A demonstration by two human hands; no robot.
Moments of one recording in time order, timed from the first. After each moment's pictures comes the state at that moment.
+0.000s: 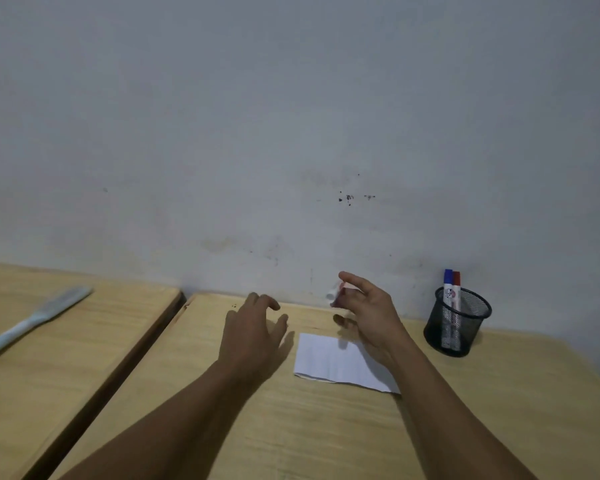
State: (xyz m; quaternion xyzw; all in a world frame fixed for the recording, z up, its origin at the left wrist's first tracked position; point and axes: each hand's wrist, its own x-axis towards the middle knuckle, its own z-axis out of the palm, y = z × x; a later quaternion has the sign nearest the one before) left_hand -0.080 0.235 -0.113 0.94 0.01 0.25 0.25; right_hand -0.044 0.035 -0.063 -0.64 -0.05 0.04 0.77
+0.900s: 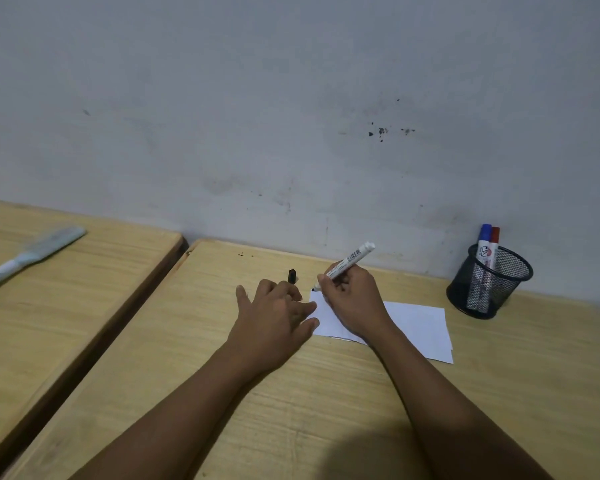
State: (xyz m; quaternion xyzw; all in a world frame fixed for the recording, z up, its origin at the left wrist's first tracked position) left_hand -0.108 0.229 -0.140 0.98 -0.07 0.10 0.15; right_hand -0.031 0.068 -0.135 -0.84 -0.12 -0.02 0.53
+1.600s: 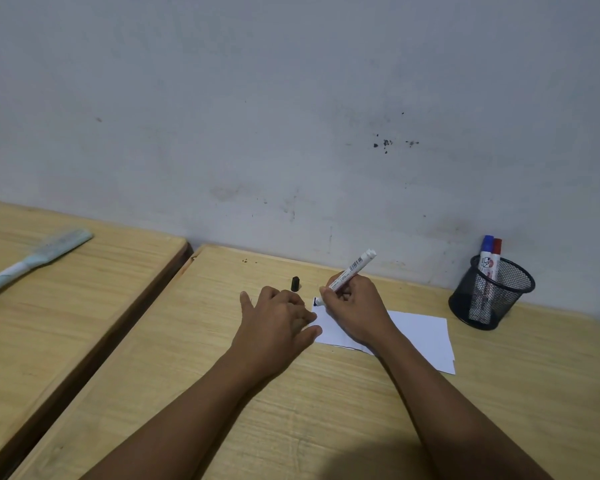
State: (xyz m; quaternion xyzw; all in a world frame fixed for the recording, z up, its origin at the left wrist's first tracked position) left_hand -0.108 0.229 -0.138 0.98 -0.05 0.10 0.18; right_hand -0.033 0.067 -0.132 -0.85 -0.13 0.01 0.51
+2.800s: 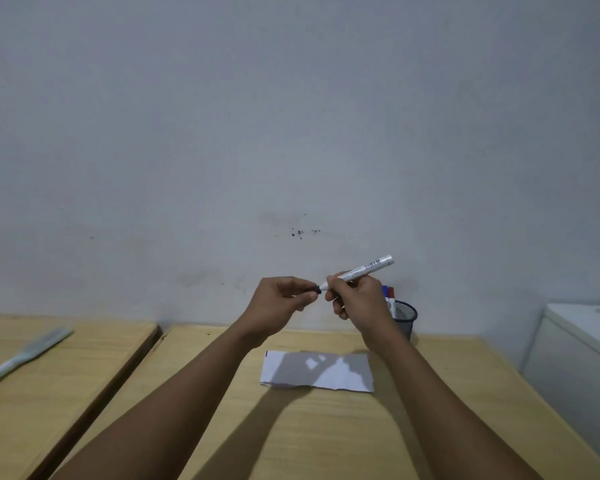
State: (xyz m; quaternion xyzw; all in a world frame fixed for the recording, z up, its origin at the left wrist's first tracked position) left_hand -0.121 0.154 0.017 0.76 -0.13 0.10 0.63; right_hand -0.109 -0.019 0.018 -0.70 -0.09 -0.10 0.70
